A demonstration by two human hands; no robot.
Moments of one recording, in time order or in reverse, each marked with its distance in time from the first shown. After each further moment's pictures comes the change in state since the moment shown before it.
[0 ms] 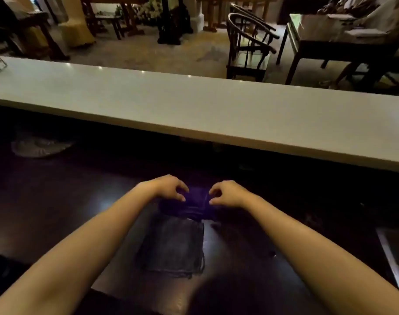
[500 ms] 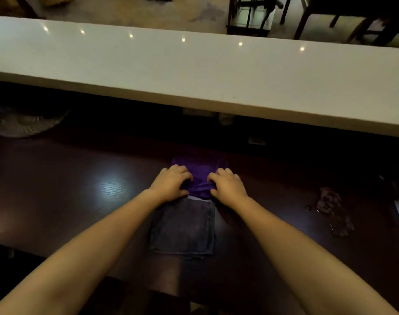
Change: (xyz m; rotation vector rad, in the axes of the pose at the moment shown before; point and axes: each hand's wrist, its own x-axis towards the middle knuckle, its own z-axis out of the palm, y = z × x) left_hand 0.012 -0.031 0.068 0.173 0.297 0.070; right_hand 0.035 0.000 0.080 -0.195 0.203 0.077
